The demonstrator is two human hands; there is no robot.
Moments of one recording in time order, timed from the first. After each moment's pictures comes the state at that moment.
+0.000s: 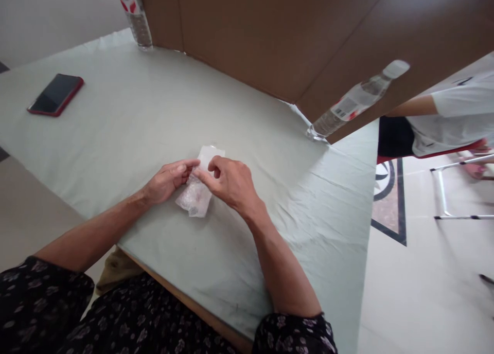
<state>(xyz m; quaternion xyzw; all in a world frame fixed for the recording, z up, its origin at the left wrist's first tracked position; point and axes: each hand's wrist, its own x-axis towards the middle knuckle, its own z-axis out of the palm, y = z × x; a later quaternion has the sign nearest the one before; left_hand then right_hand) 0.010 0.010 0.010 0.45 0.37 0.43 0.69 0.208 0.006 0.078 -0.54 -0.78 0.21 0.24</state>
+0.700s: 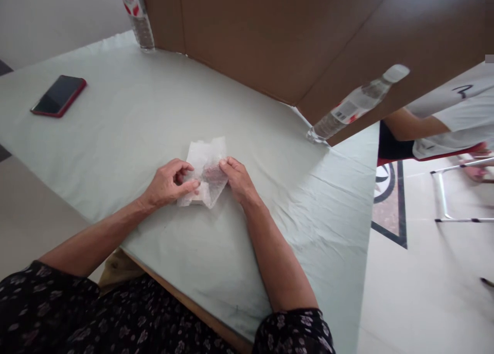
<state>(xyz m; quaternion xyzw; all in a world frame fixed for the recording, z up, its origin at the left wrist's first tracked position) 0.010 0.002 0.023 0.69 0.53 0.38 0.31 0.218 0.029 0.025 -0.49 -0.45 0.63 0.40</state>
